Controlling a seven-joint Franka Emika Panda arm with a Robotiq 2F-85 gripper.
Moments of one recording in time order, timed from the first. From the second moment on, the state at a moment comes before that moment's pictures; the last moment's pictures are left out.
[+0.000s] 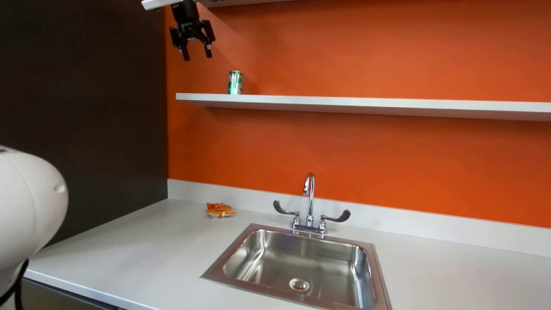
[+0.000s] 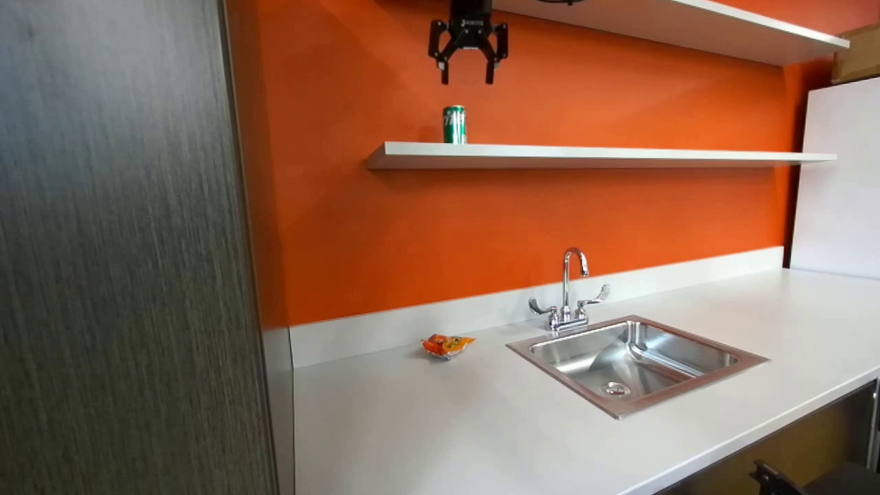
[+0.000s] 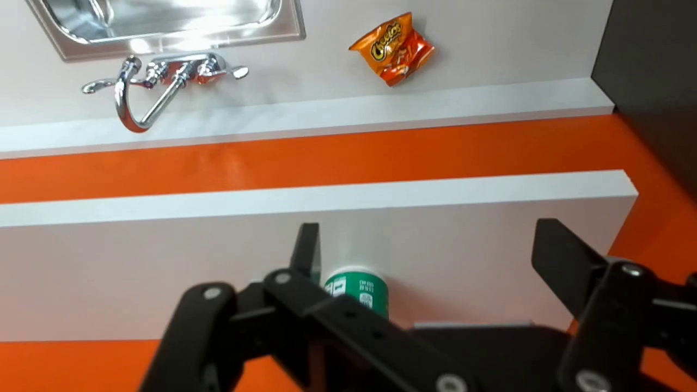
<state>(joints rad) 0.20 0.09 0.11 -1.18 -0.22 1.61 0.31</state>
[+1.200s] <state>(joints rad) 0.16 -0.27 0.08 -2.11 -0.07 1.97 0.21</state>
